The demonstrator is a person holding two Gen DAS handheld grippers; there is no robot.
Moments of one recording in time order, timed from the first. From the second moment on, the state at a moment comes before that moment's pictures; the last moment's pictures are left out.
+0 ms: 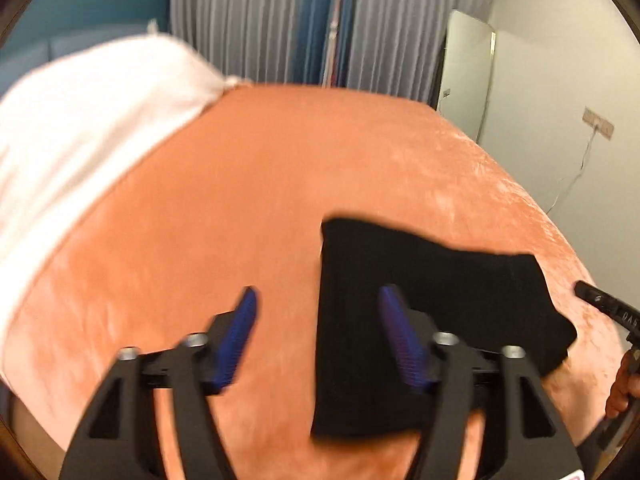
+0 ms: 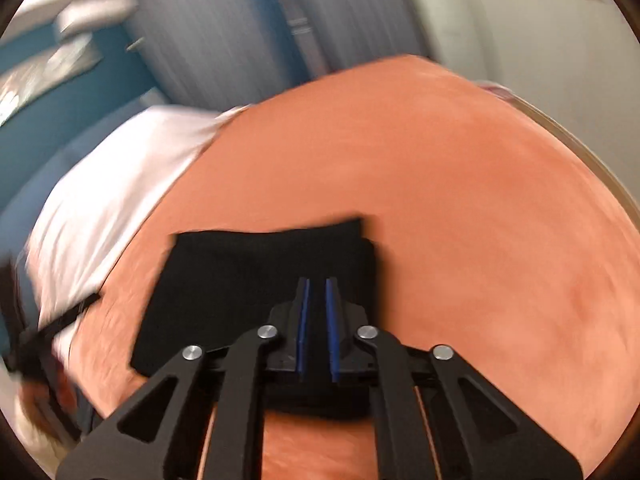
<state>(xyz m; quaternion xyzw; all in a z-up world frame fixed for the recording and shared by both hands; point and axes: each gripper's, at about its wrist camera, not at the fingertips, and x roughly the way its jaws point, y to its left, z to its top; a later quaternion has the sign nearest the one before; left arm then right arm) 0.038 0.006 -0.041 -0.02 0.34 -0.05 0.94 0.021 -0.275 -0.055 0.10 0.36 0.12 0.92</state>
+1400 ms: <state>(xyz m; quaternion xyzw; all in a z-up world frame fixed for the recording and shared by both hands) 0.038 0.015 -0.081 0.03 0.39 -0.01 0.92 0.097 -0.330 -0.121 0.15 0.44 0.00 0.89</state>
